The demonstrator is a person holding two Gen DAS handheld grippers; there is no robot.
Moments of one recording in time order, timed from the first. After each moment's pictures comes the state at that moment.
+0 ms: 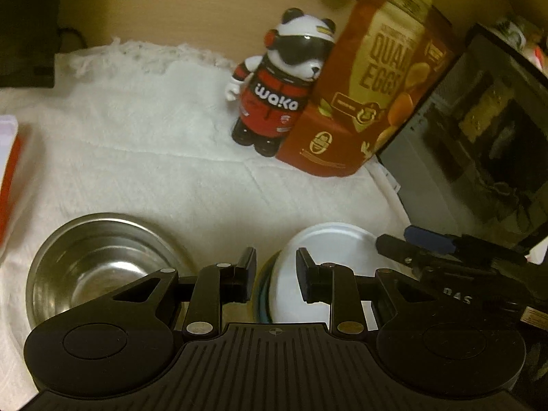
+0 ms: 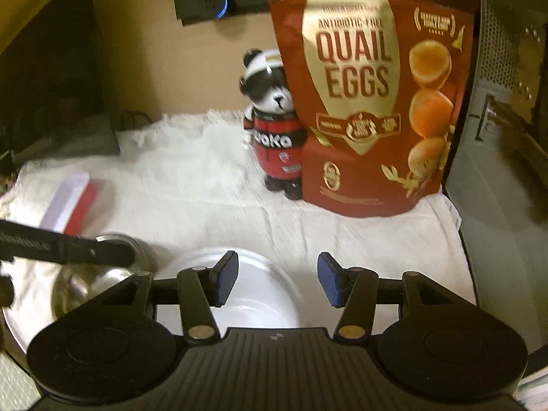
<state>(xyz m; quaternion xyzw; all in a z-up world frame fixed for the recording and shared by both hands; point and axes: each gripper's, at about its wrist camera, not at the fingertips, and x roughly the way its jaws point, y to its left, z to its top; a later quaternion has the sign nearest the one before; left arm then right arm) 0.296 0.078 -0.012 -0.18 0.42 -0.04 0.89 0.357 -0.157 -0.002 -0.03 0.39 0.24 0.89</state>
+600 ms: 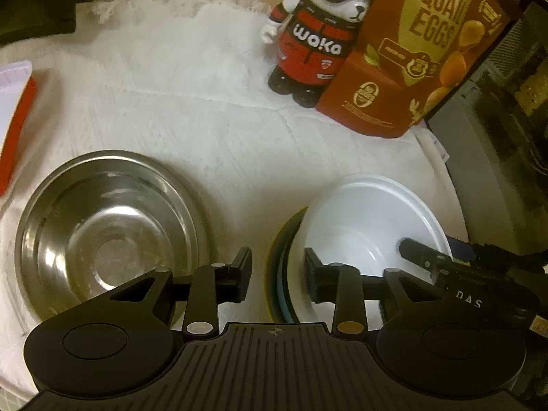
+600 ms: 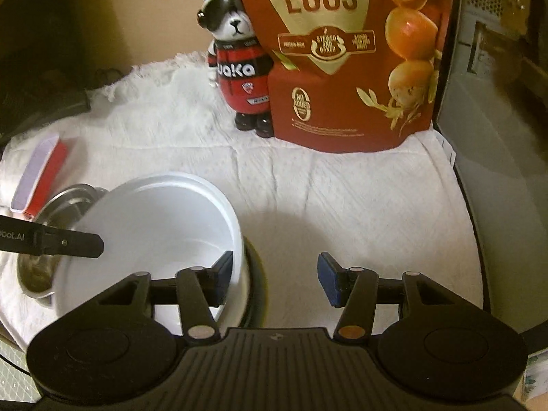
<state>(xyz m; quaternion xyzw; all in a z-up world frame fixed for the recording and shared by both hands) 0.308 0.061 -0.055 -0.18 0.49 0.03 0.85 0.370 -0.181 -0.056 -0.02 0.45 0.23 0.86</state>
